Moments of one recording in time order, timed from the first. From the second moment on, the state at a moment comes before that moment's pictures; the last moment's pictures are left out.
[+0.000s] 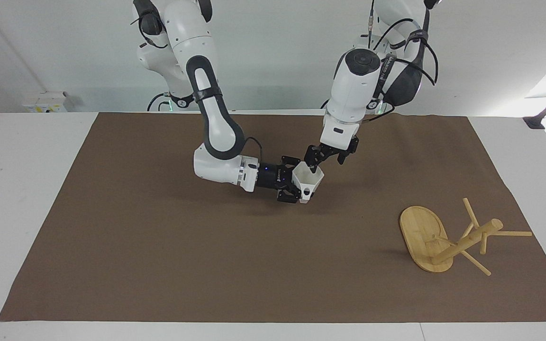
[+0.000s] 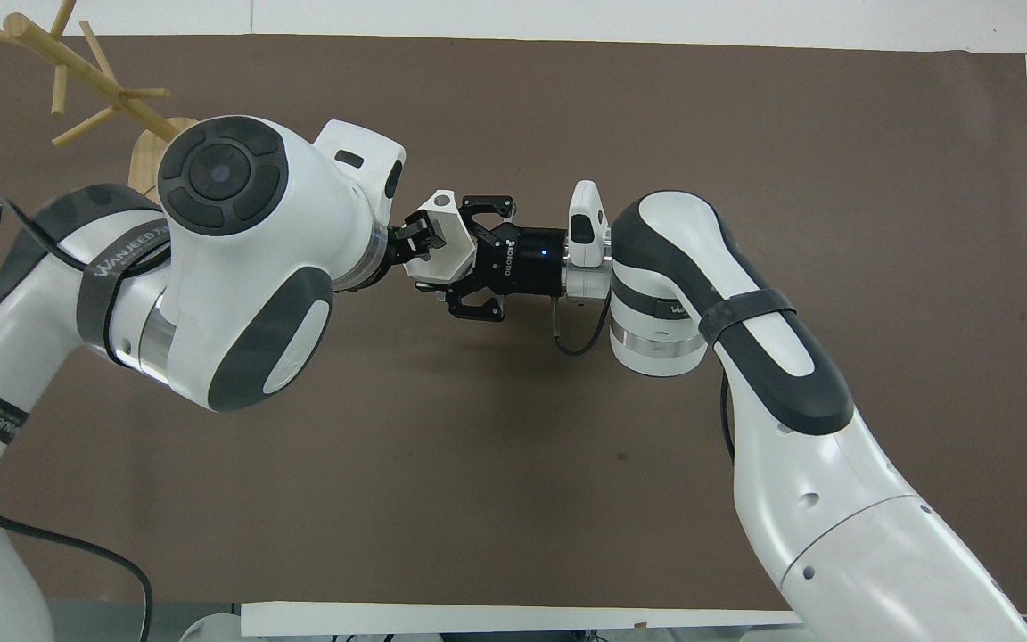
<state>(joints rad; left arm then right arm) -0.55 0.17 -0.08 -1.76 -0.02 2.00 -0.94 0.53 0.45 -0.07 -1.87 1.86 2.09 -2.27</state>
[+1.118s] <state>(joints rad) -0.57 0.19 -0.07 -1.74 -0.02 2.09 -0.99 0.48 0.44 -0.08 -1.86 1.86 2.07 -2.26</state>
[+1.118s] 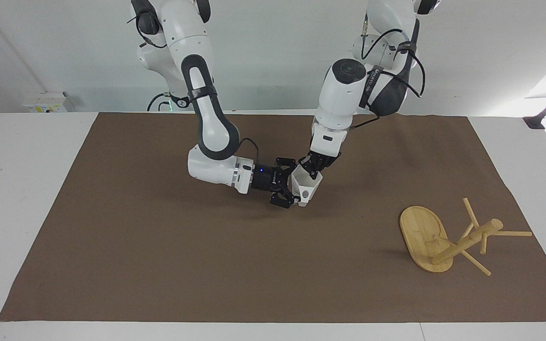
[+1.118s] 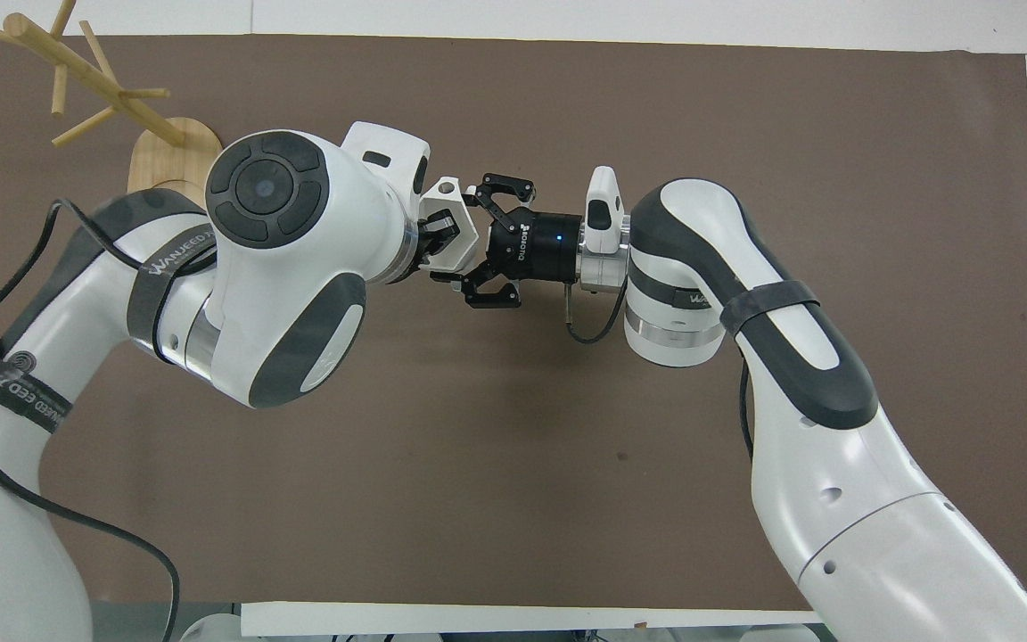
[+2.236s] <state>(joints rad) -0.37 0.14 -0.05 -1.84 0.01 2.28 -0.97 -0.08 0.24 -0.09 -1.74 0.75 1.63 -1.69</state>
